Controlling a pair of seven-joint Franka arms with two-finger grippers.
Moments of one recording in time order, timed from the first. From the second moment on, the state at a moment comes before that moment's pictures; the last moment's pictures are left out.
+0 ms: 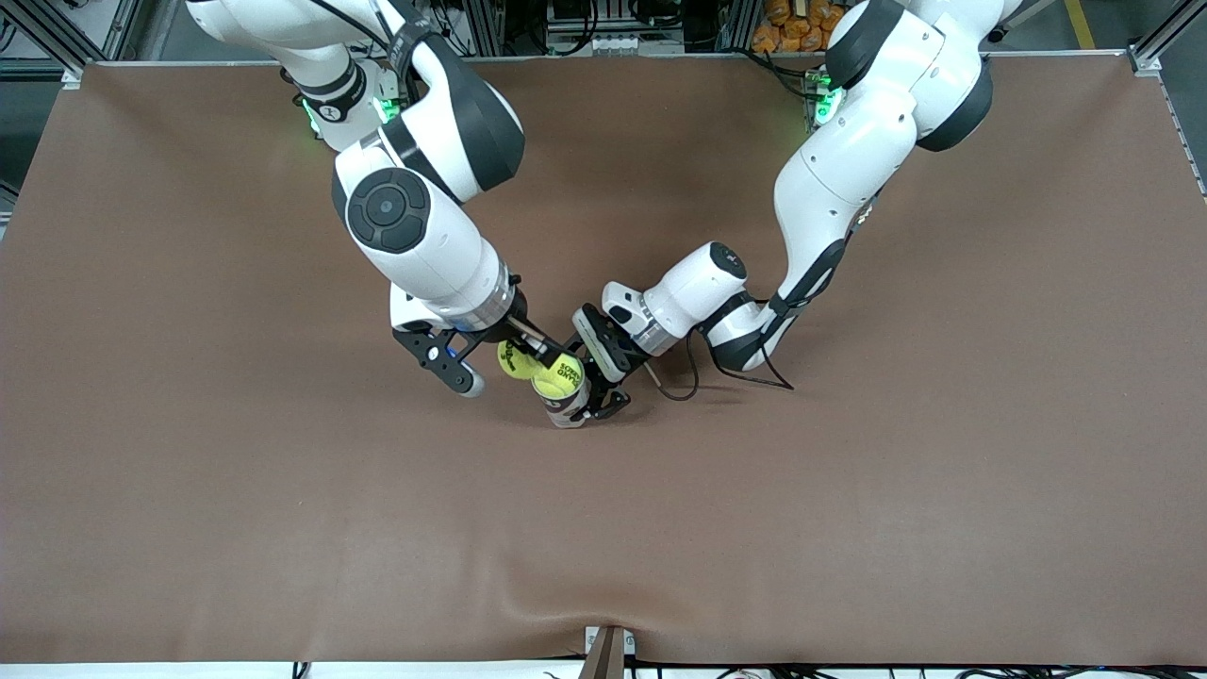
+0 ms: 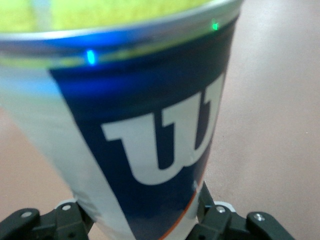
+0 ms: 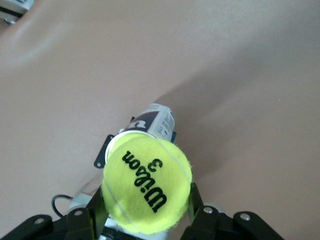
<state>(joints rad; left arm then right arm) -0.36 1.05 -0.39 -1.56 0.57 3.46 0.06 0.59 0.52 -0.04 -1.29 0.19 1.91 1.22</state>
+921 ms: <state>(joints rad) -0.36 1.05 -0.39 -1.56 0.57 3.46 0.06 0.65 0.59 -0.05 -1.29 0.17 1.96 1.37</state>
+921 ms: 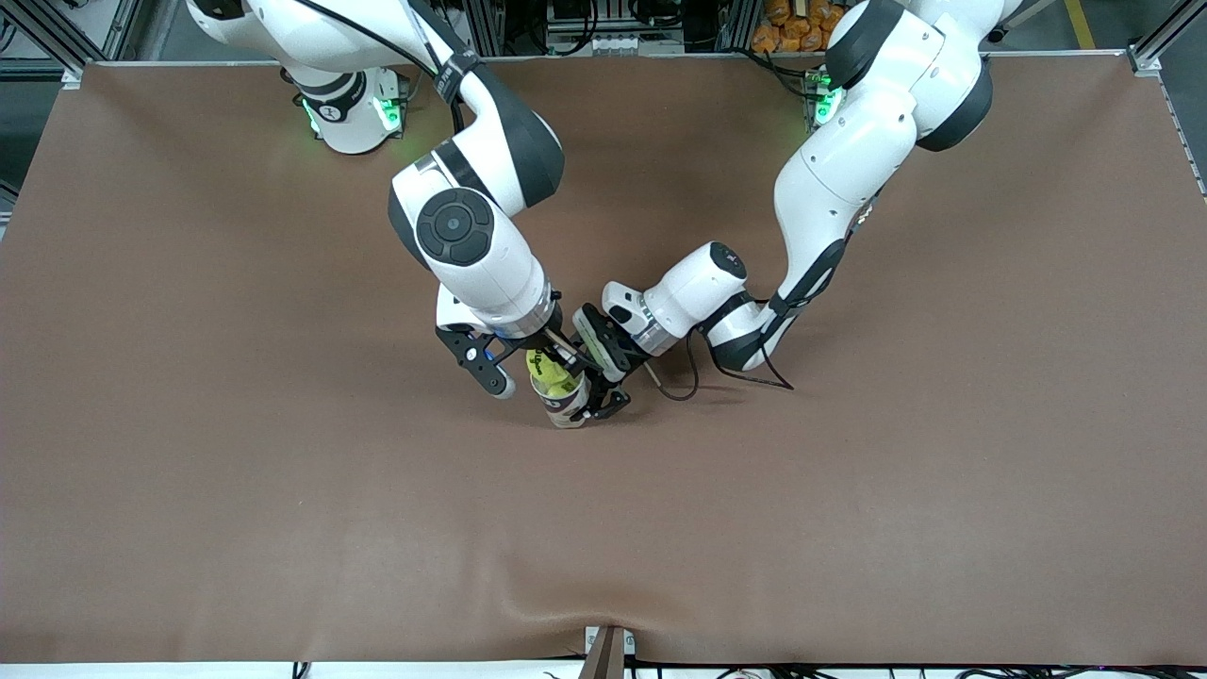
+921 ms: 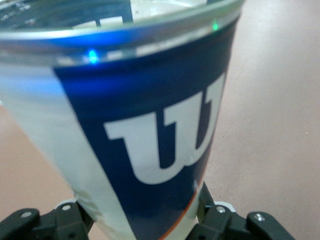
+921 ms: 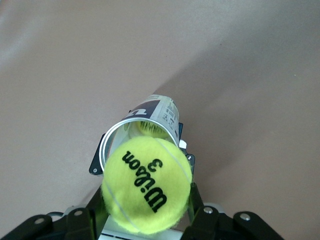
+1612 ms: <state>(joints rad) -0.36 1.05 -0.39 -1.56 0.57 3.46 0.06 0.65 0.61 -0.05 -1.29 0.17 2.01 1.37</state>
